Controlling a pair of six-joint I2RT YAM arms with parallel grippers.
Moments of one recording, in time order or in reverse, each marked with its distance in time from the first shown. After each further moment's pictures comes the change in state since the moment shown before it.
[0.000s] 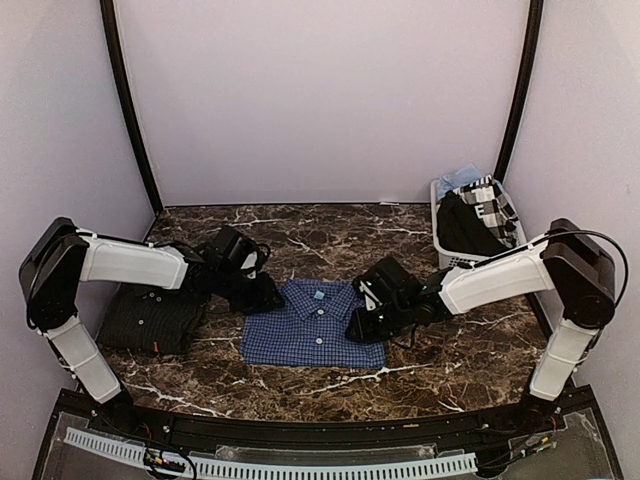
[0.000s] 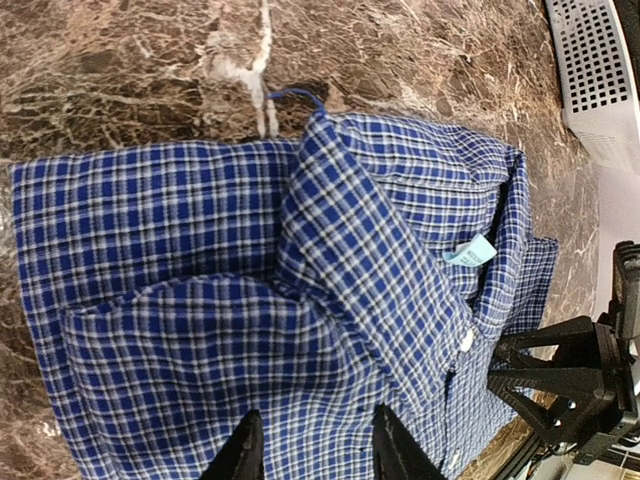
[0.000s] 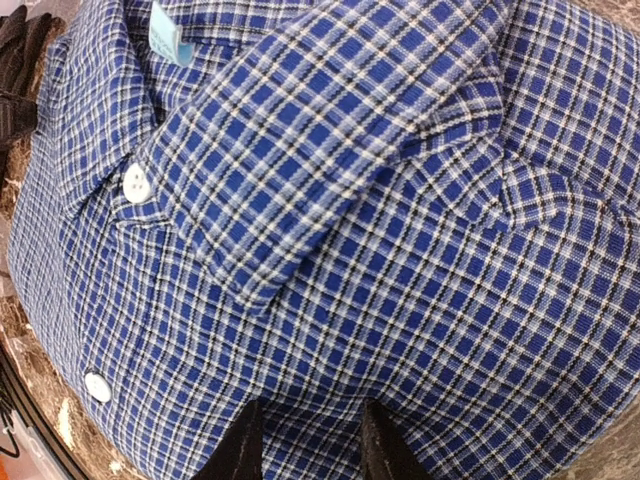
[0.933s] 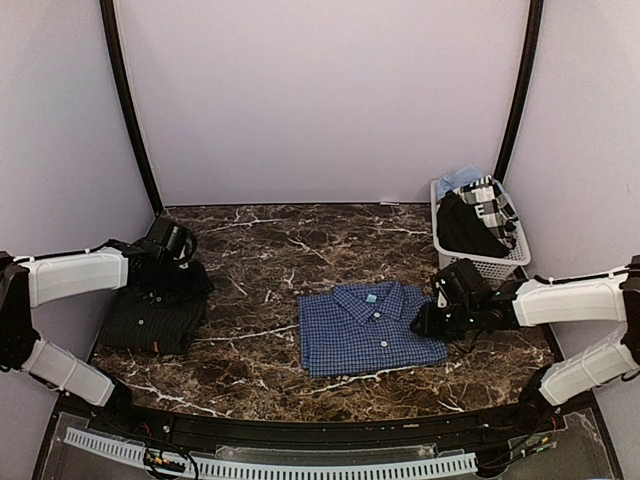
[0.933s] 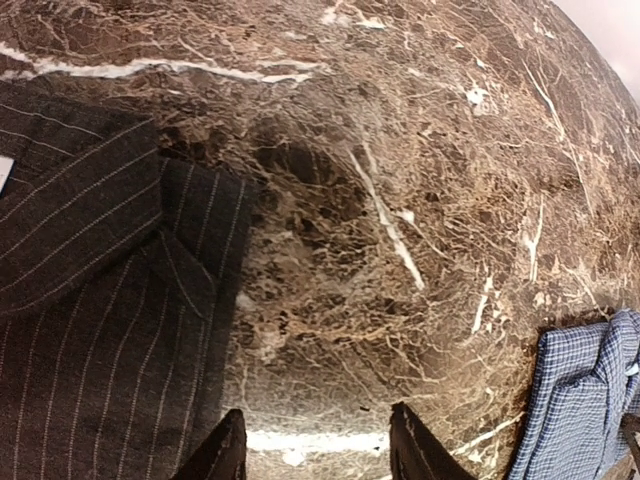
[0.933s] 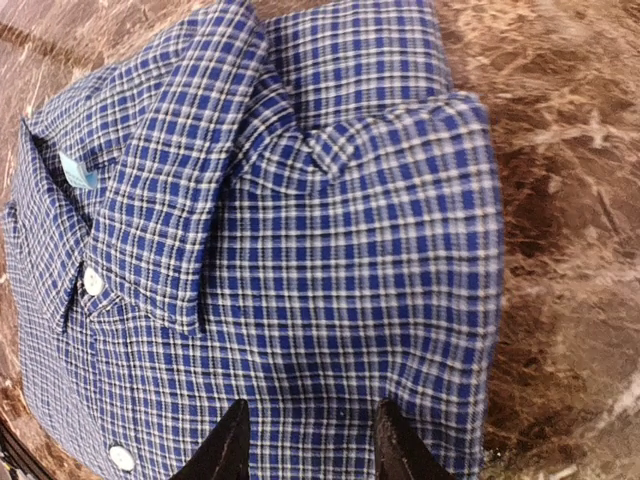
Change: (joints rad) left arm 0.291 -0.325 -0.170 -0.211 -0.248 0.061; right arm -0.240 -0.429 -0.376 -0.044 0.095 0.079
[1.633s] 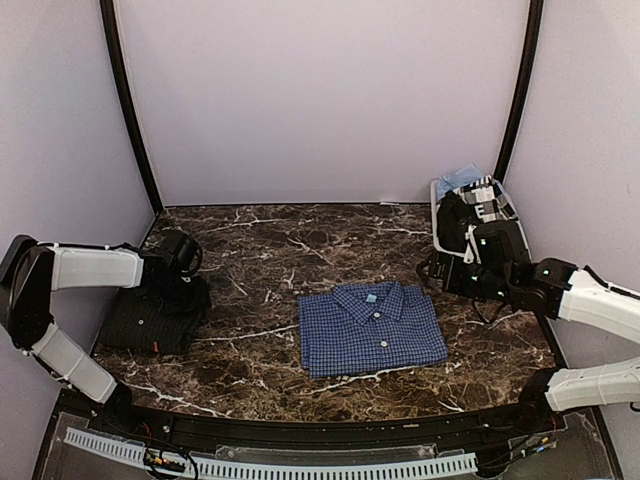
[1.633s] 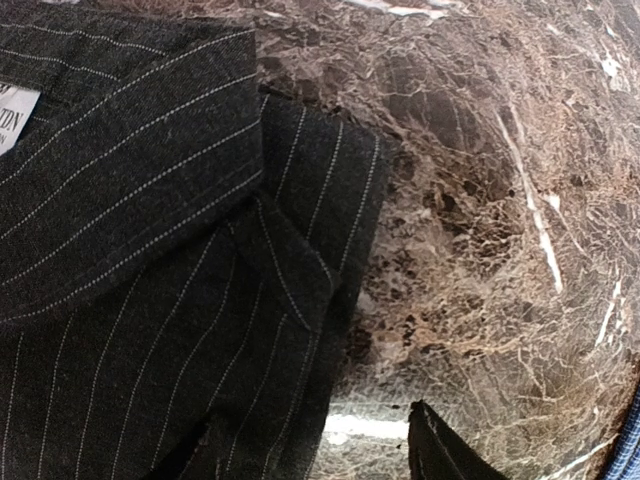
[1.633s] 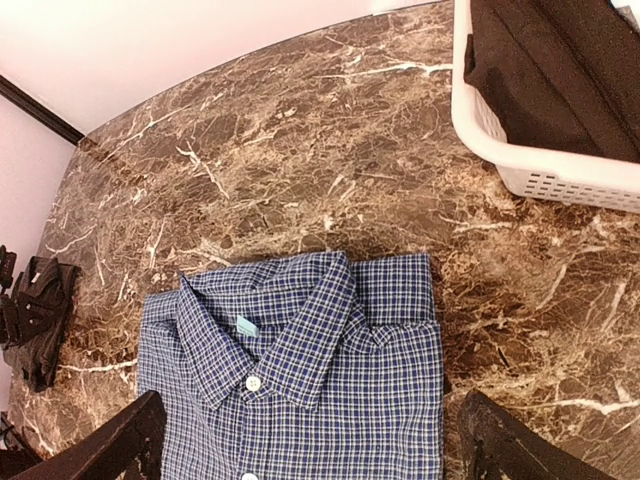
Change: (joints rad) left arm 0.024 0.130 -0.012 -0.032 -0.099 0.019; right arm -0.013 -0.338 0.146 -0.151 0.183 -0.076
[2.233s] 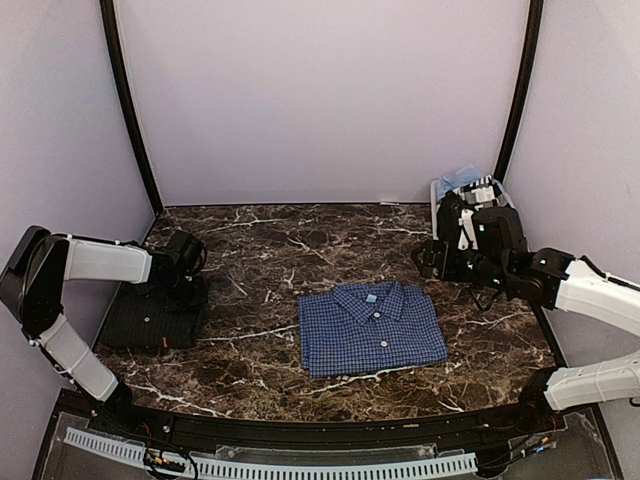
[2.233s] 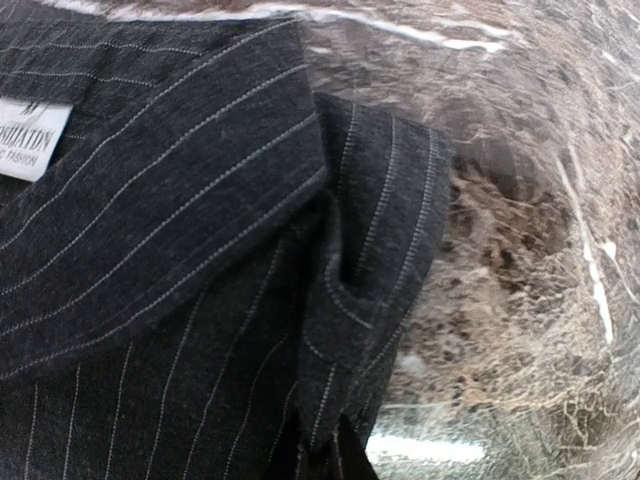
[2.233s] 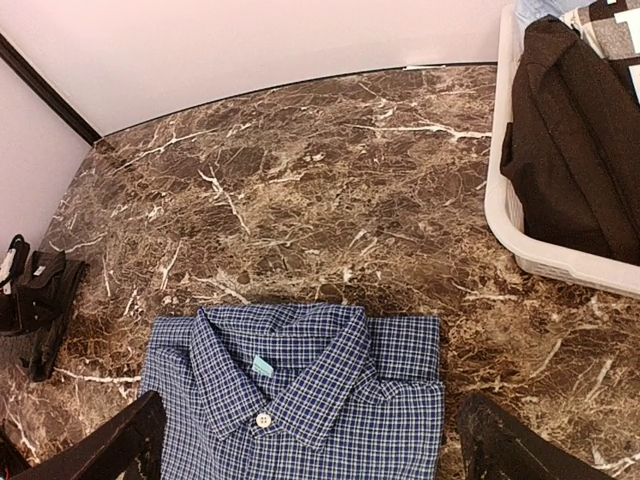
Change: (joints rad) left arm 0.001 0.092 0.032 0.015 -0.093 0.021; right arm 0.000 0.054 0.078 0.052 0.019 -0.137
